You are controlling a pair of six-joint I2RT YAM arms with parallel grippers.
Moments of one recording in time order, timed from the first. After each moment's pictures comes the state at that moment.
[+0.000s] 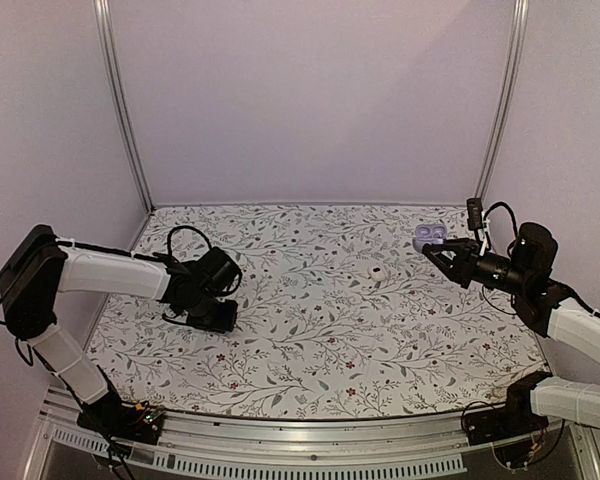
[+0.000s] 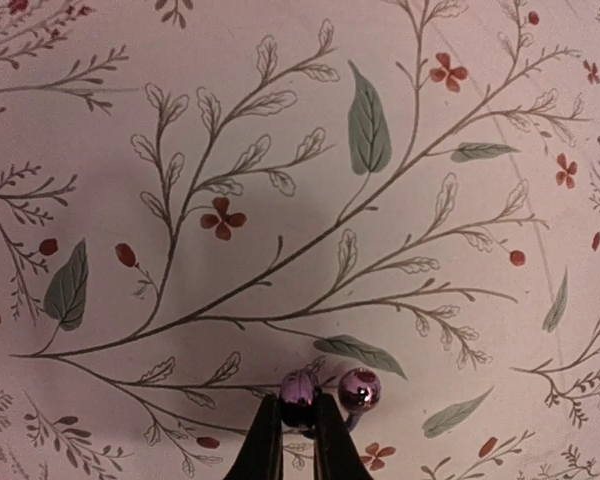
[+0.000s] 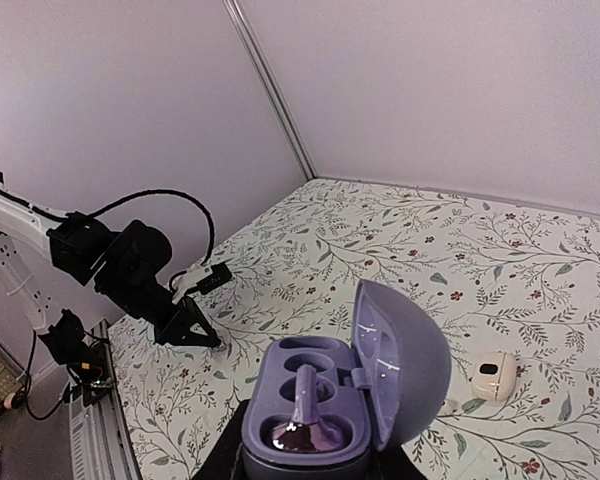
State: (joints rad) left arm -0.74 1.62 0.84 -0.46 -0.15 -0.59; right arm 0.28 0.91 0.47 0.34 -0.69 0.33
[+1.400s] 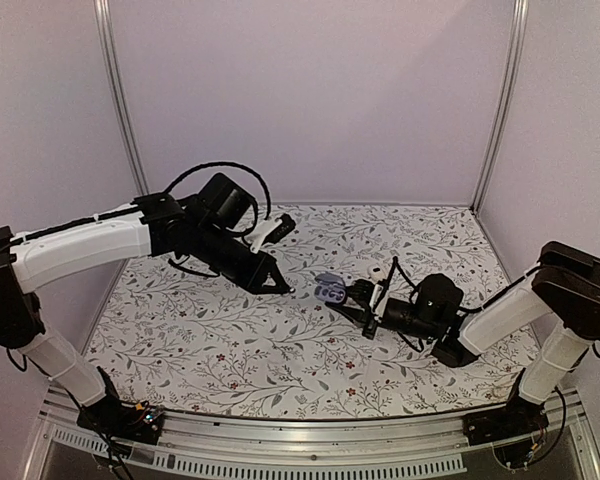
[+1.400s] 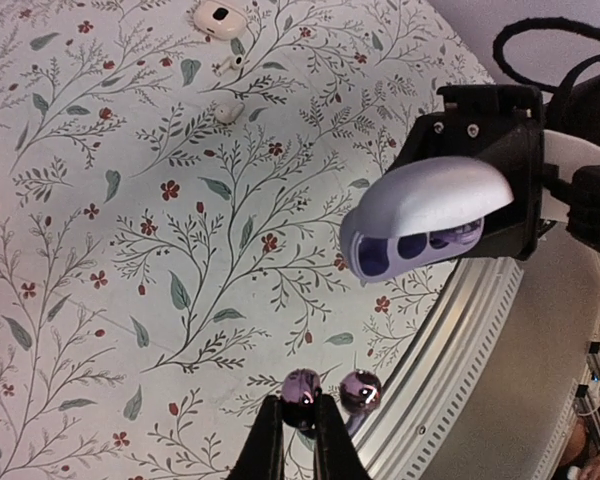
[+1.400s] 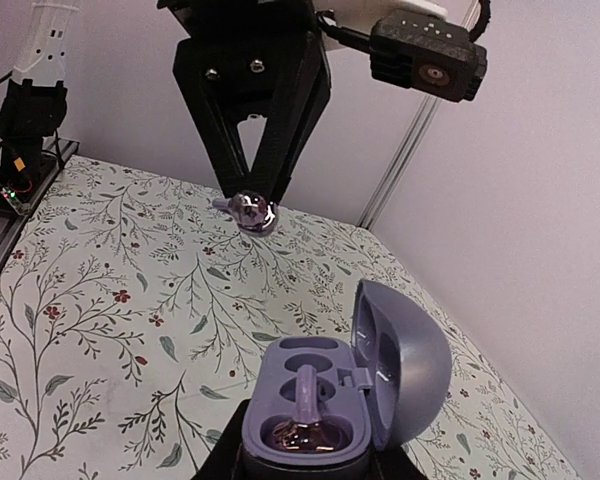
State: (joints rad) left arm -0.86 1.53 1.31 -0.69 0.33 -0.26; right arm 0.91 1.66 0.45 1.23 -0.26 -0.43
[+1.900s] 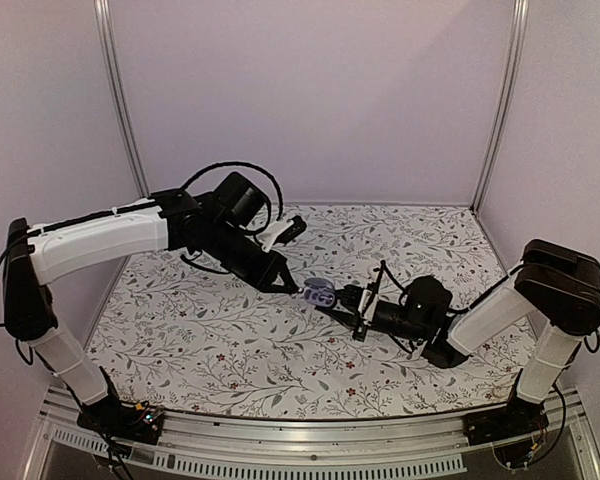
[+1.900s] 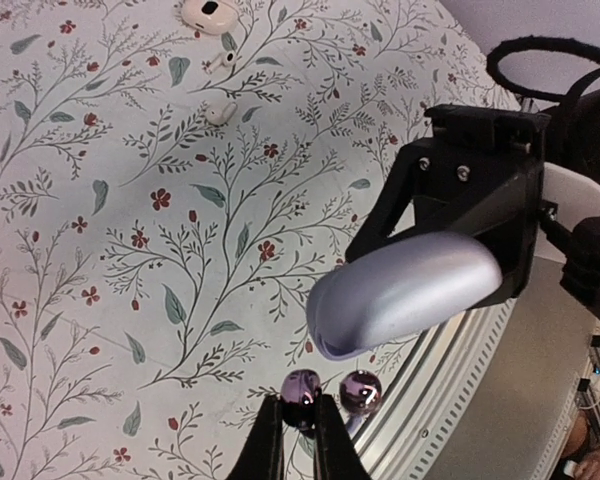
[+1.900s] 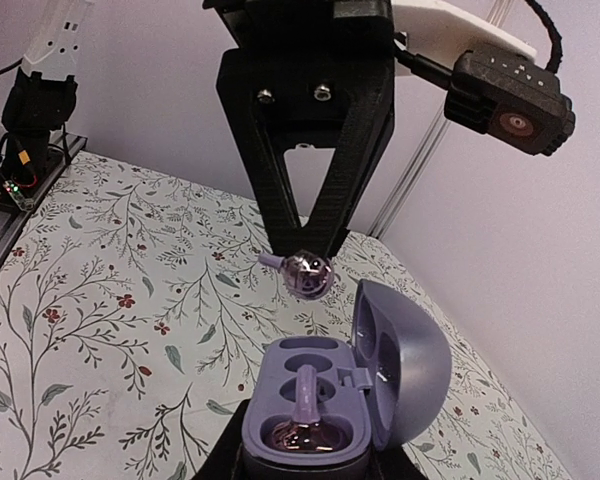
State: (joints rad) left arm -0.86 1.63 1.39 -0.72 0.35 -0.23; right arm 0.95 1.76 0.51 1.27 -0.26 -0.46
